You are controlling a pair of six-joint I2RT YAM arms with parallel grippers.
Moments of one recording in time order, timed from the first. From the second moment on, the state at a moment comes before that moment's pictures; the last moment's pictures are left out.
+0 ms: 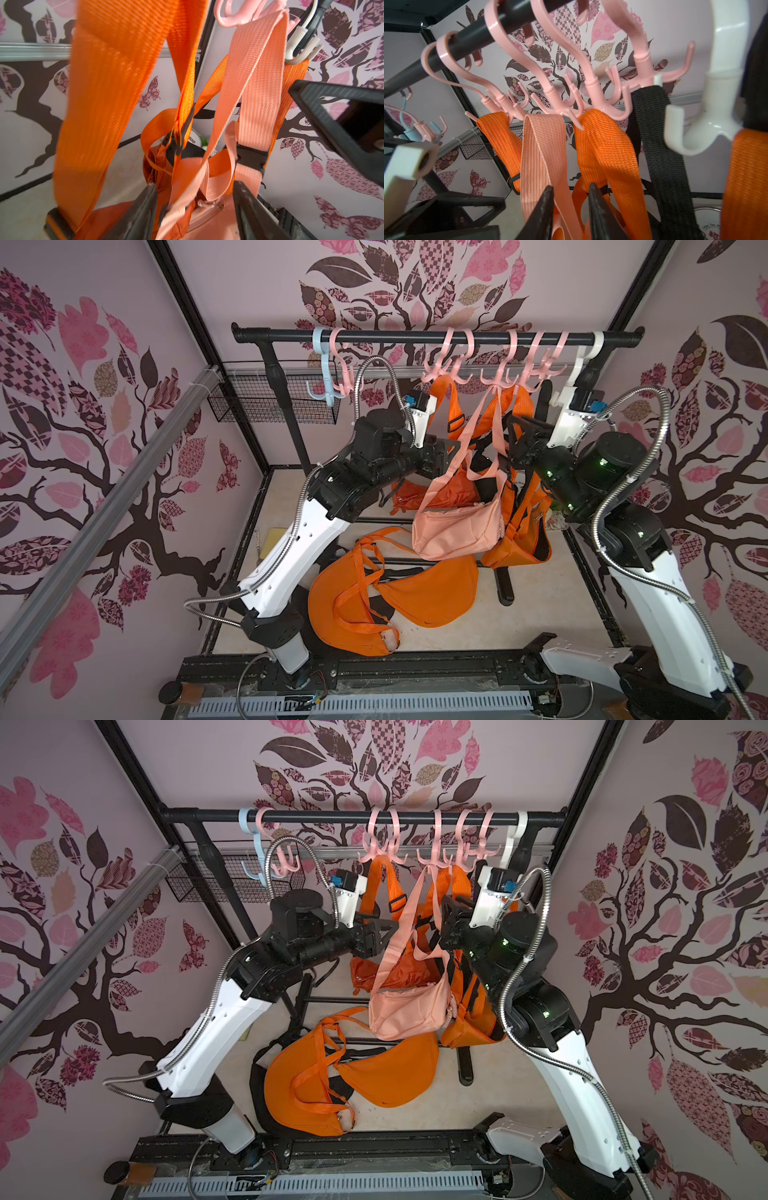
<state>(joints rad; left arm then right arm) -0.79 1.61 2.15 -0.68 0.05 -0.25 0.53 1.16 1.75 -0.47 0.24 0.27</state>
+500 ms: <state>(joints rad) -0.62 1.18 1.58 -0.55 -0.17 -0.19 0.60 1.19 1.88 -0.42 -0.24 0.36</state>
